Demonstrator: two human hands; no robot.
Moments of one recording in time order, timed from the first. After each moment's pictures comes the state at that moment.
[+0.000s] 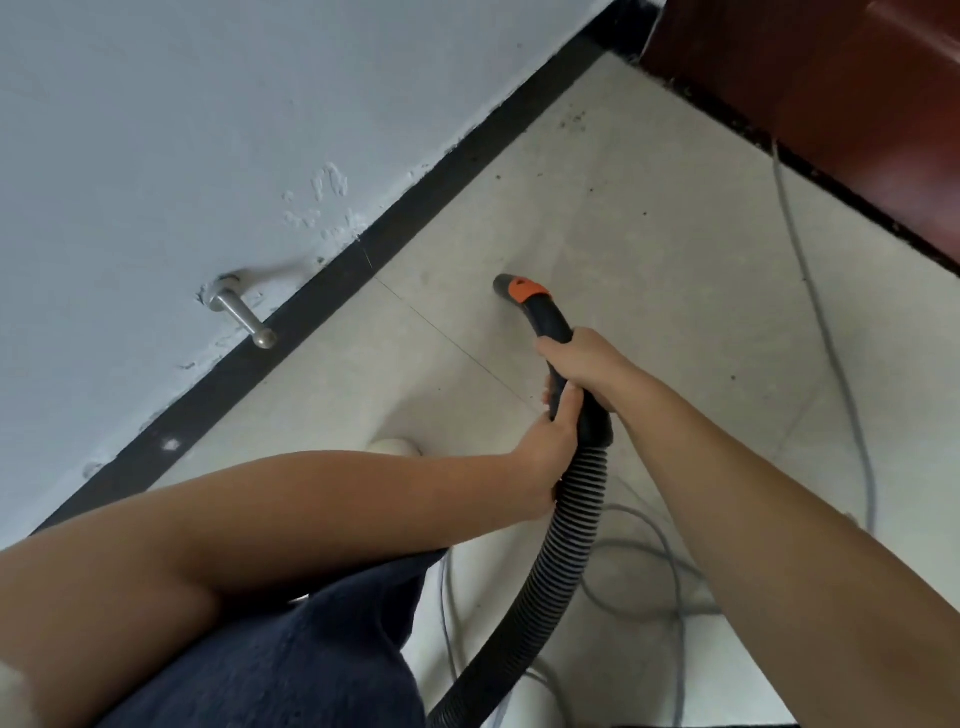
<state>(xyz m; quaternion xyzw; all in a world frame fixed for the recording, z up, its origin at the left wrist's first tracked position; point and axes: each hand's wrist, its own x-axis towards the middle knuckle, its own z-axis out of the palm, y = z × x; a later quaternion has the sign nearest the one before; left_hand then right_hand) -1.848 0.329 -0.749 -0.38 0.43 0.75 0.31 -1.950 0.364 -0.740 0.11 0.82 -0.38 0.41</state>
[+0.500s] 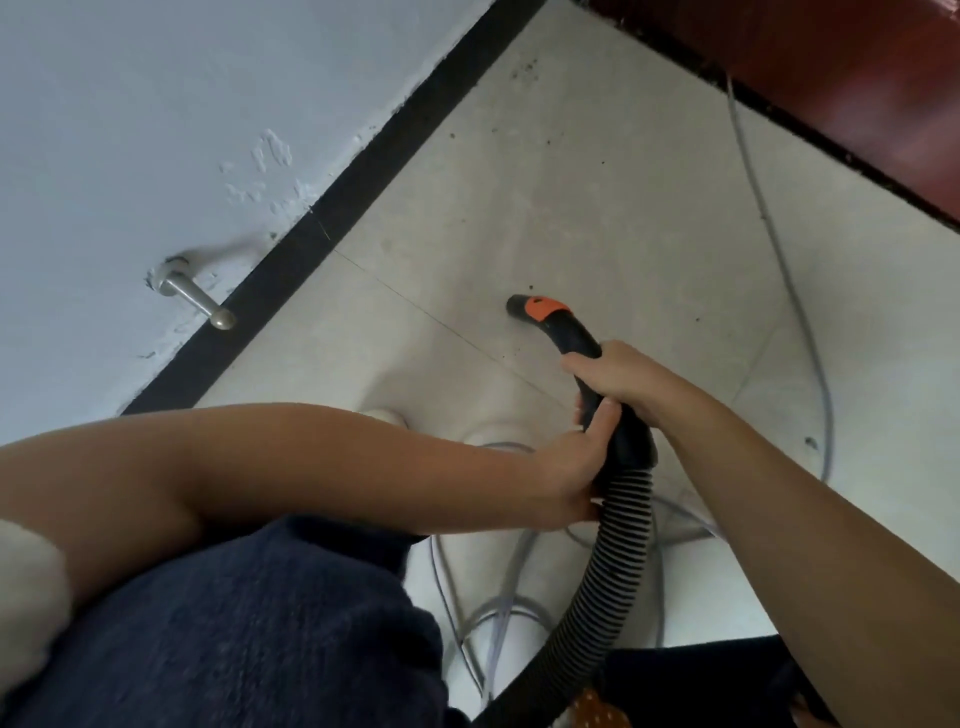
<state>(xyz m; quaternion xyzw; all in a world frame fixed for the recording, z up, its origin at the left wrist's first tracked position) -1.816 0.371 -0.713 -0.32 0.37 0.73 0.47 -1.911 0.434 -0.719 0.15 0.83 -0.31 0.44</state>
